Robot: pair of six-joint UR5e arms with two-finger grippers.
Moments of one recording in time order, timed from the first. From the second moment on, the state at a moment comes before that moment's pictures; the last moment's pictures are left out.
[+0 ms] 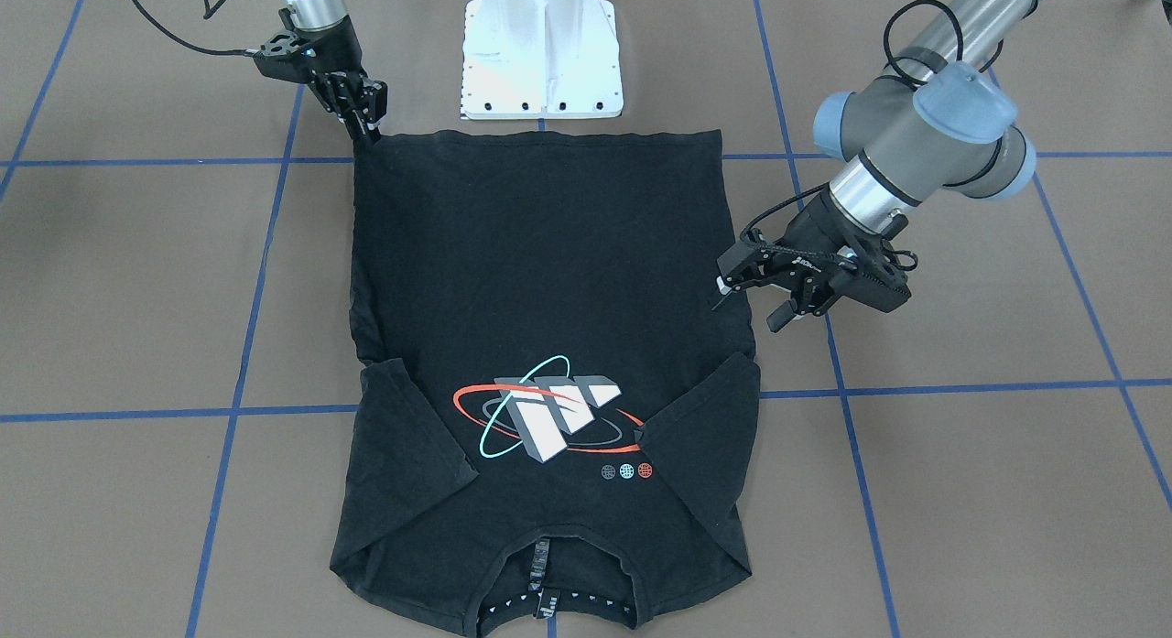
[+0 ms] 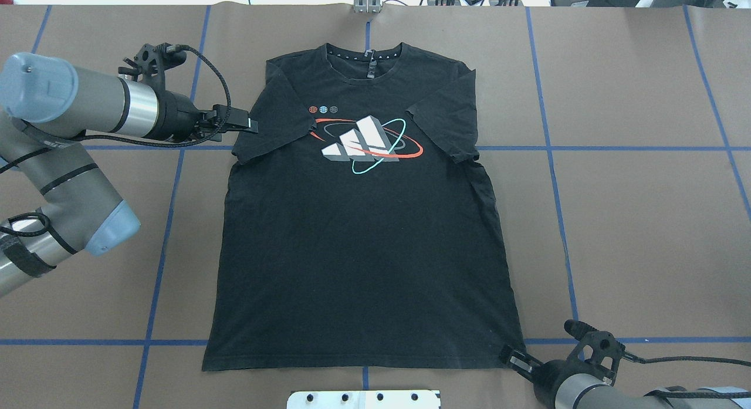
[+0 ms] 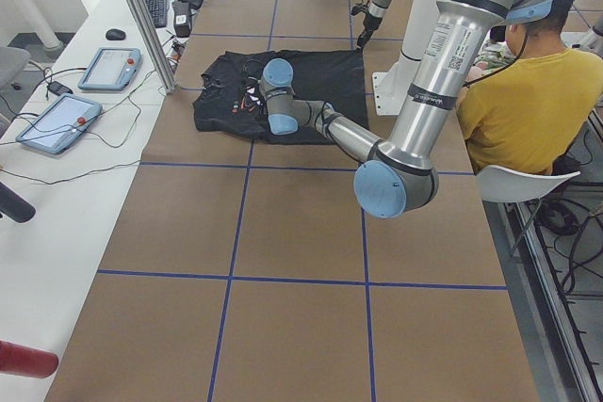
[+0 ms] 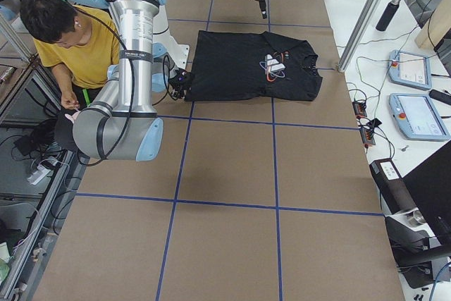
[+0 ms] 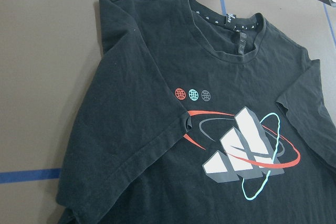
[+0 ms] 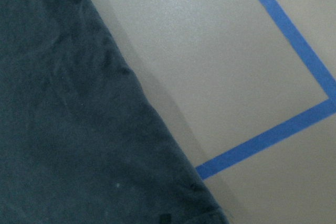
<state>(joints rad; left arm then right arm) -0.82 -1.95 -1.59 -2.49 -2.06 -1.27 -0.09 -1.71 2.15 -1.16 1.20 2.13</state>
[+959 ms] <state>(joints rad) -0.82 -1.95 -1.59 -2.49 -2.06 -1.28 -0.09 -1.69 2.17 -1.29 1.20 2.13</state>
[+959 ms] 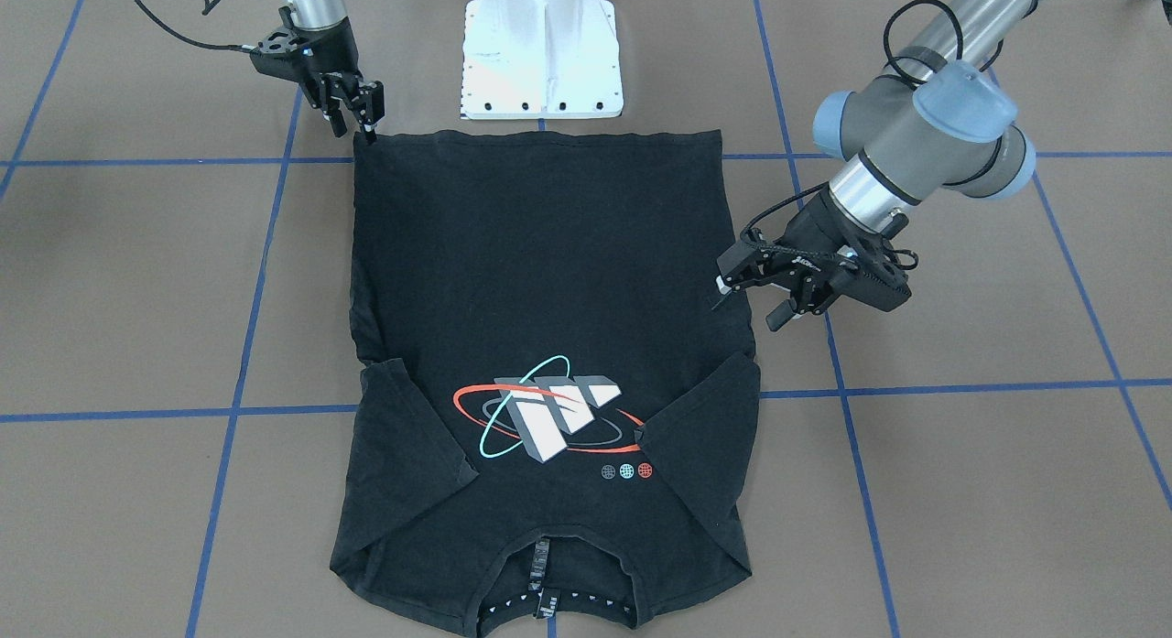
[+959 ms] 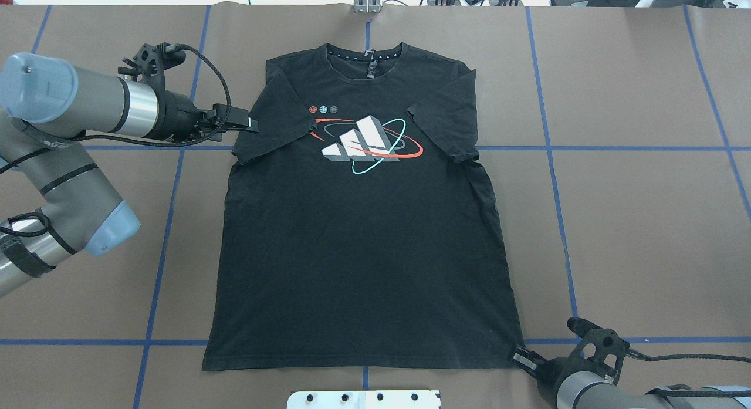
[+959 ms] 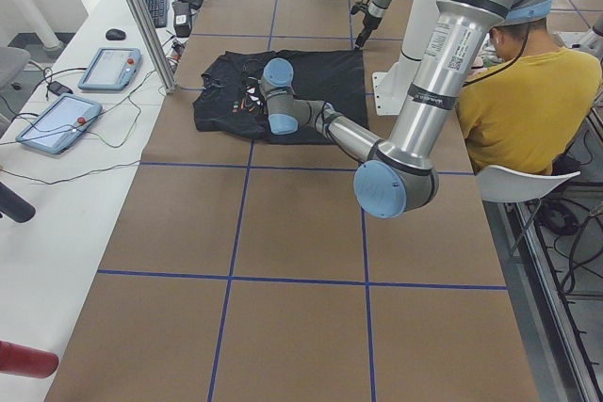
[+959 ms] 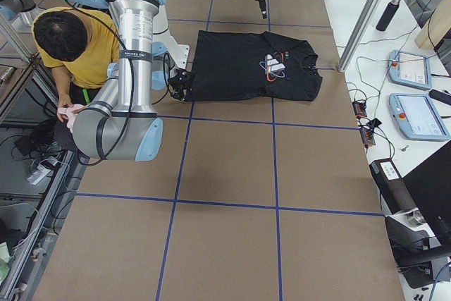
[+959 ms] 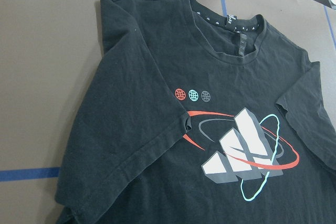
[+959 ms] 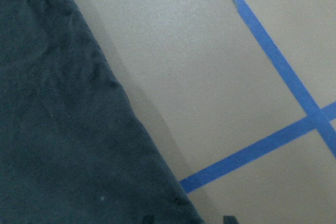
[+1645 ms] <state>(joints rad) -0.81 -1.94 -1.59 -2.49 -2.06 -1.28 -0.10 -1.68 2.17 -1.31 1.20 2.12</state>
